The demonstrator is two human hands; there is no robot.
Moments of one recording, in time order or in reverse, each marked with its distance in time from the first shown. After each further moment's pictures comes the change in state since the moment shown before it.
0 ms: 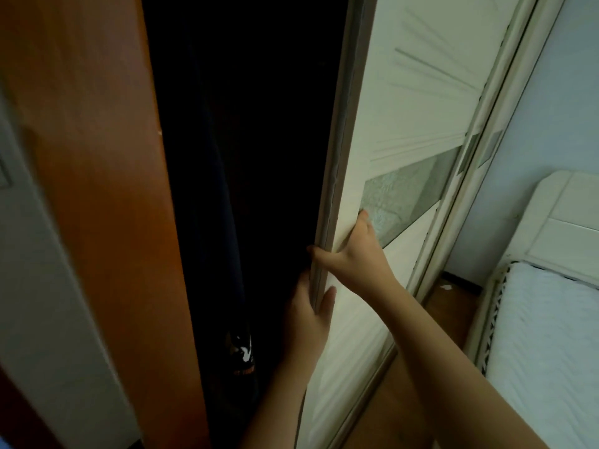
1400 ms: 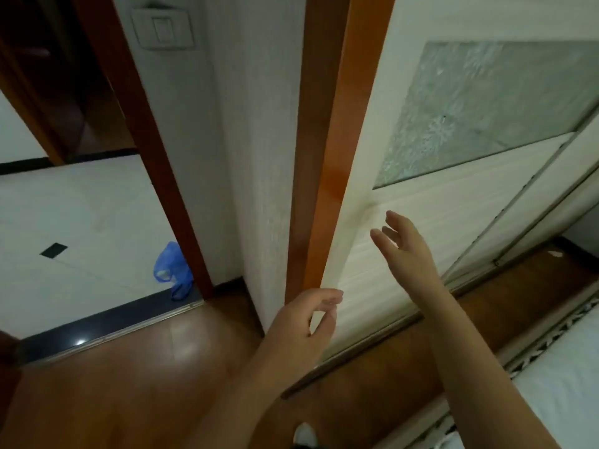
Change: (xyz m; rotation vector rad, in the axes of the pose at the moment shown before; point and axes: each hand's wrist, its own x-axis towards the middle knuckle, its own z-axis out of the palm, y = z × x) left_hand -0.232 0.039 -0.172 0.031 -0.333 -0.446; right_hand -0.185 0.014 0.074 0.204 -0.330 0.094
